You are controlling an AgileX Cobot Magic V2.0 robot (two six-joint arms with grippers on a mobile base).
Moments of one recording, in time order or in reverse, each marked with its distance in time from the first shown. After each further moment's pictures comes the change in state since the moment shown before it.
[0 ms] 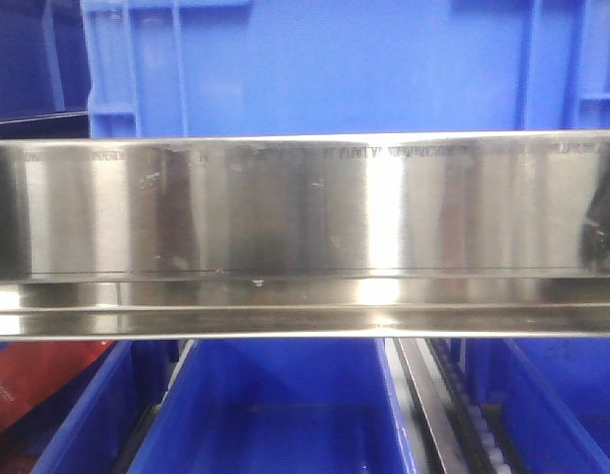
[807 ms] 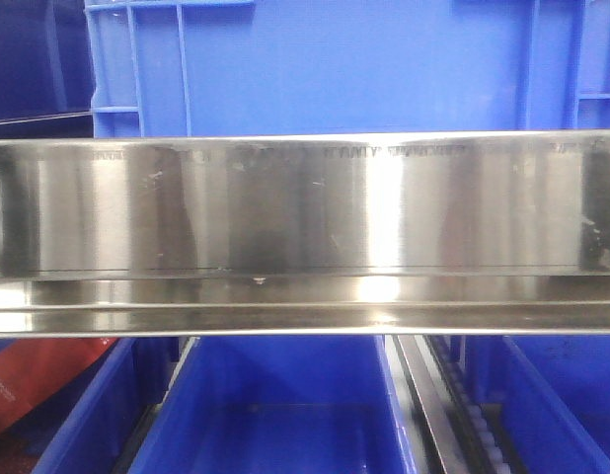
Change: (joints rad) left arm 0.002 -0.670 0.515 0.258 -0.191 -0.201; right arm 0.000 -0.765 0.605 -0.015 -0.324 0.000
